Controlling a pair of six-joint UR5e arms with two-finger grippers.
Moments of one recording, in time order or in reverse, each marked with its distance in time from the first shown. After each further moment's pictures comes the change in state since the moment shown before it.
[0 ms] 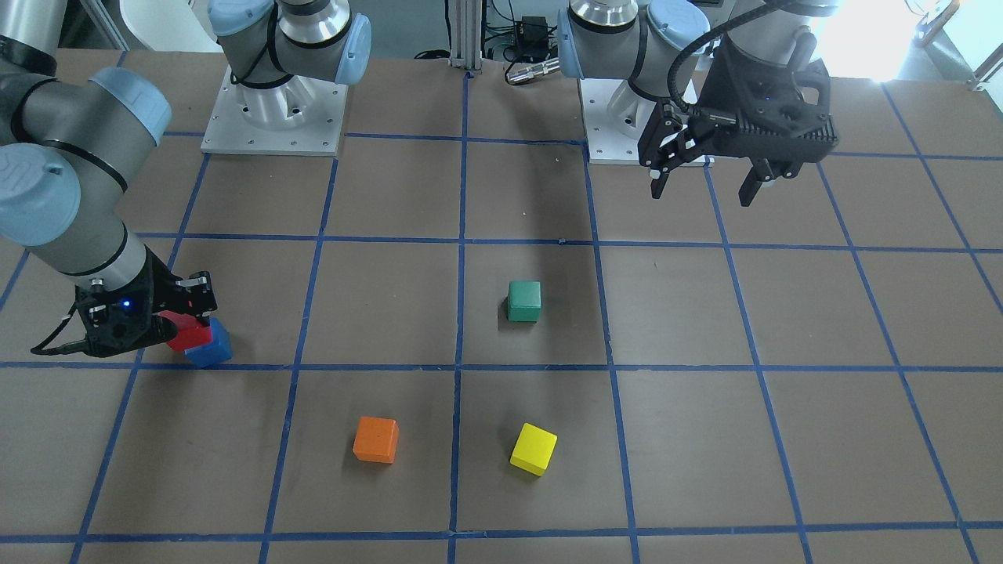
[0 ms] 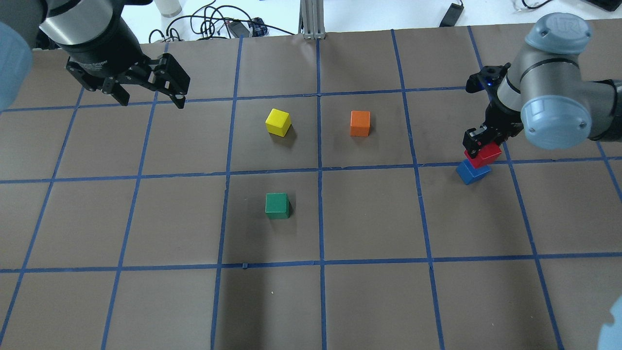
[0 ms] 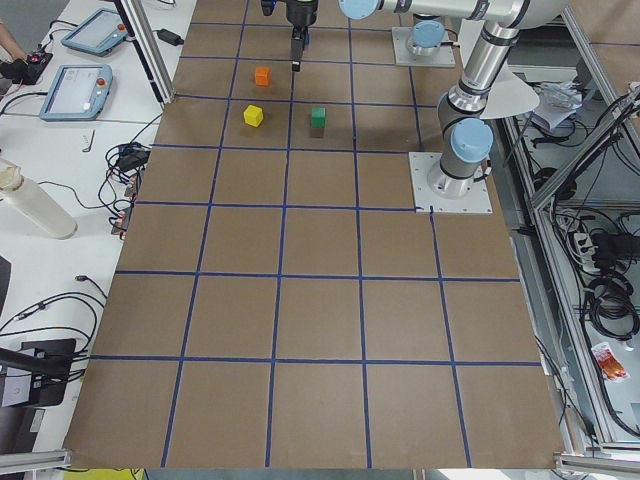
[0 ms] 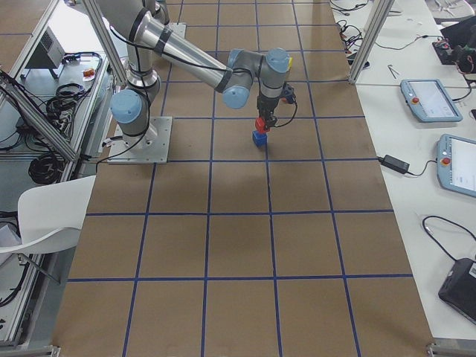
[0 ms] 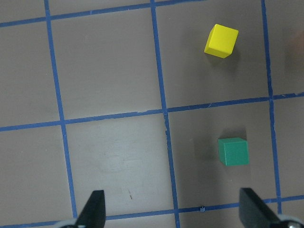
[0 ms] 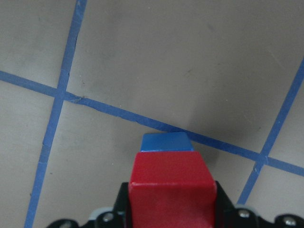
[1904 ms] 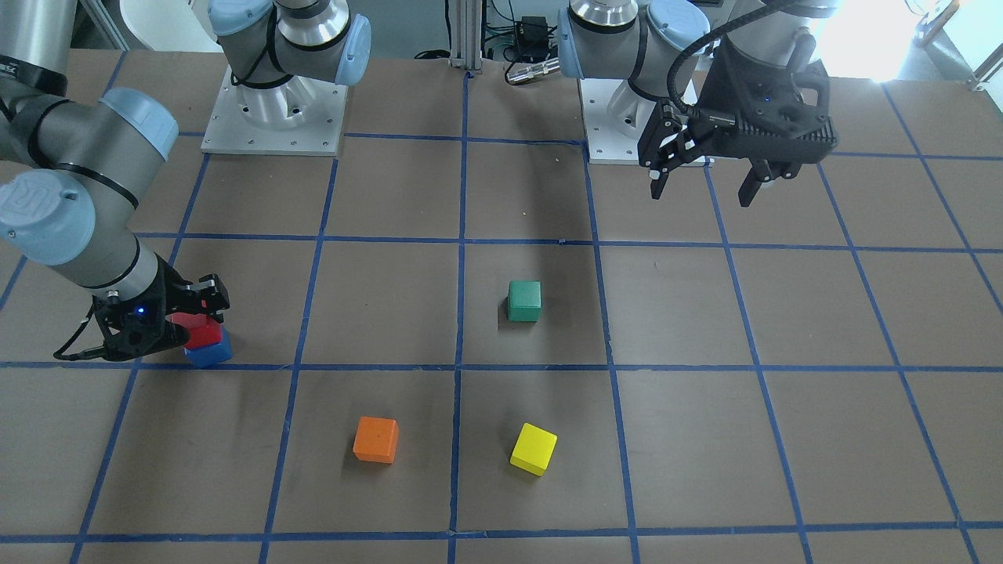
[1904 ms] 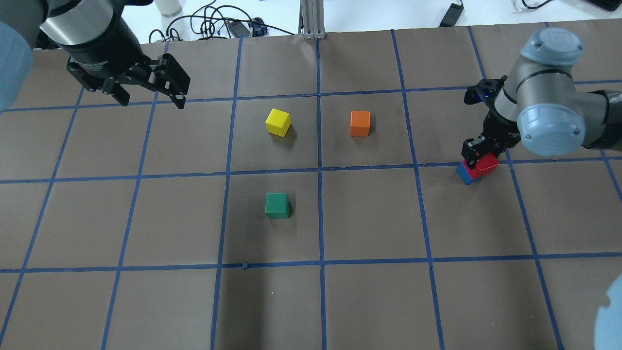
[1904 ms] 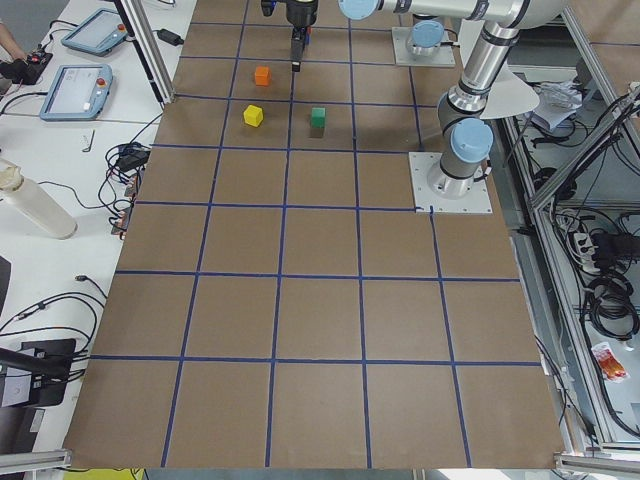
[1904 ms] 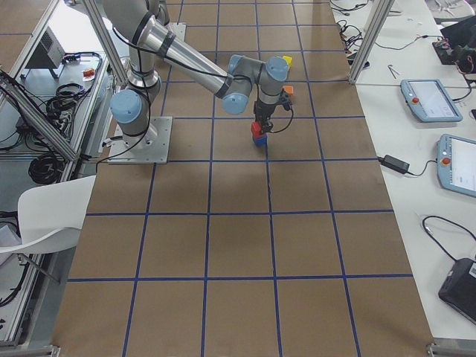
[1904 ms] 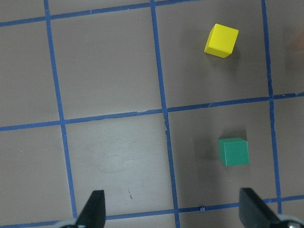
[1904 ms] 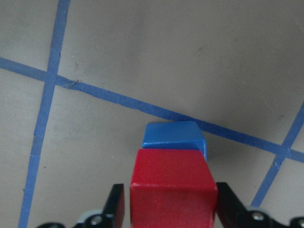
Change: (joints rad) left arm 0.000 0.000 -0.003 0.000 0.001 0.000; right arm -0.011 0.023 0.027 -0.001 -0.001 0.000
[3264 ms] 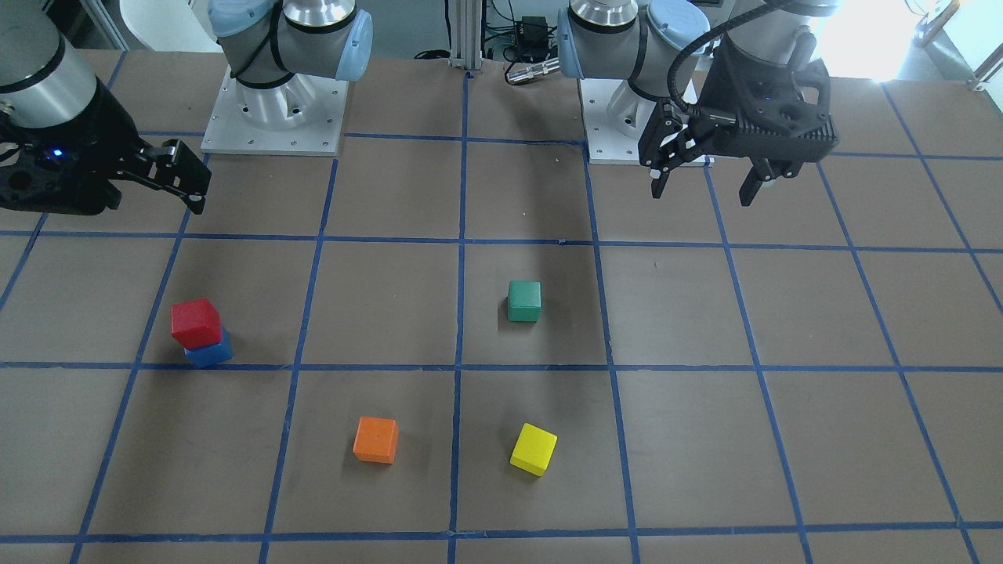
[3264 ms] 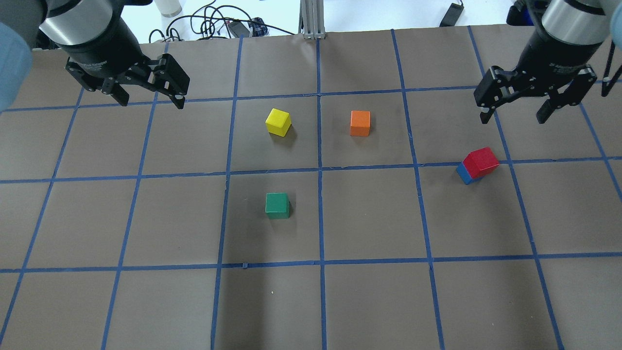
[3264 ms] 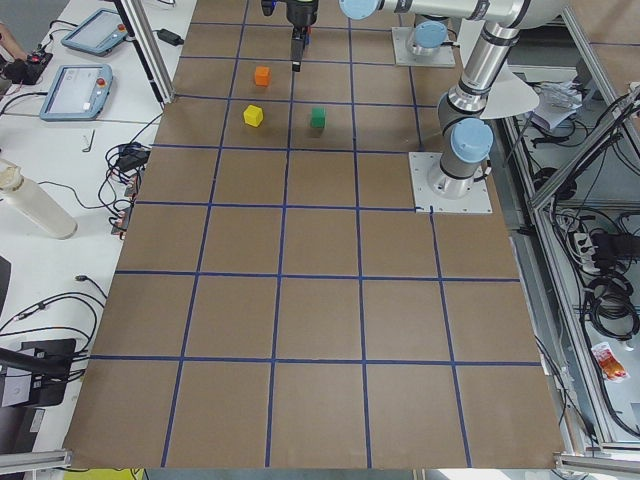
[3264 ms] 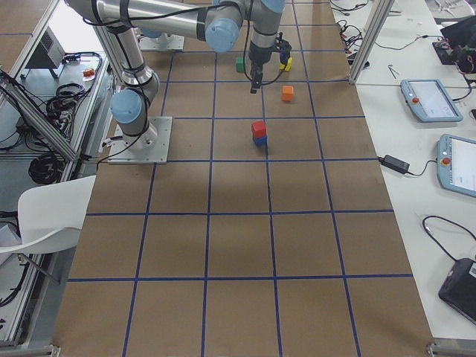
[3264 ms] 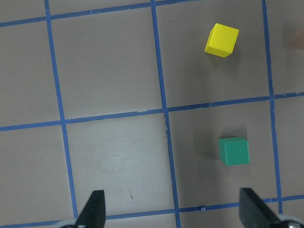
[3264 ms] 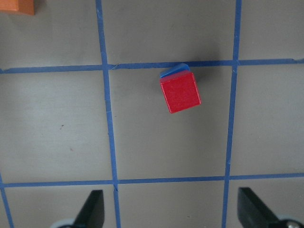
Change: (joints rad) left arm 0.000 0.002 0.000 0.000 0.002 0.002; right arm 0.108 -0.245 -0.329 0.576 0.014 0.499
